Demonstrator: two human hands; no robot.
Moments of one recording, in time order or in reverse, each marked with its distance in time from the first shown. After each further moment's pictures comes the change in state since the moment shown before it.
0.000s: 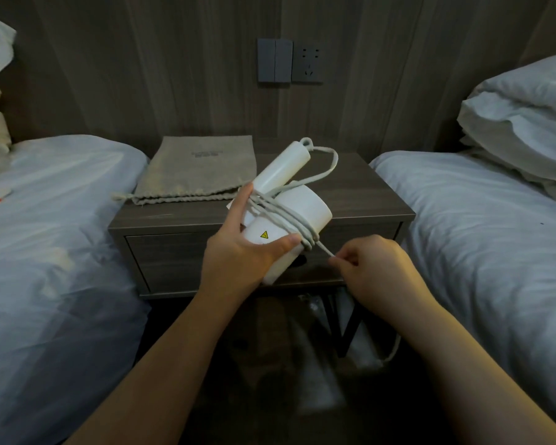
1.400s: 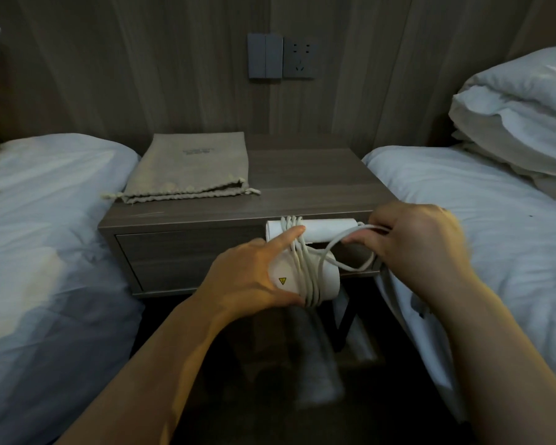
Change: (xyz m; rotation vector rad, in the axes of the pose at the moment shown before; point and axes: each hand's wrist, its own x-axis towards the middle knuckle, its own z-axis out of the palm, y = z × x) left_hand -0.002 -0.017 0.005 0.746 -0.518 0.237; right_hand 0.003 0.032 -0.031 -0.236 0.480 -0.291
